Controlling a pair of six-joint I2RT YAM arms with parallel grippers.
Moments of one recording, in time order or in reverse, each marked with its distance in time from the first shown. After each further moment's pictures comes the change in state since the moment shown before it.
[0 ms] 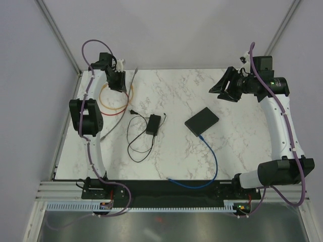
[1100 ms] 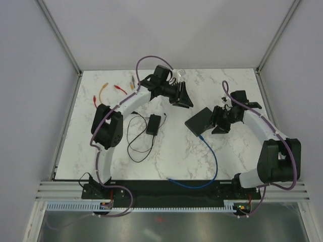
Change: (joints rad) left arm -0.523 -0.141 -0.275 0.486 0.545 -0.674; right arm 0.021 0.026 -0.594 0.206 0.026 -0.142
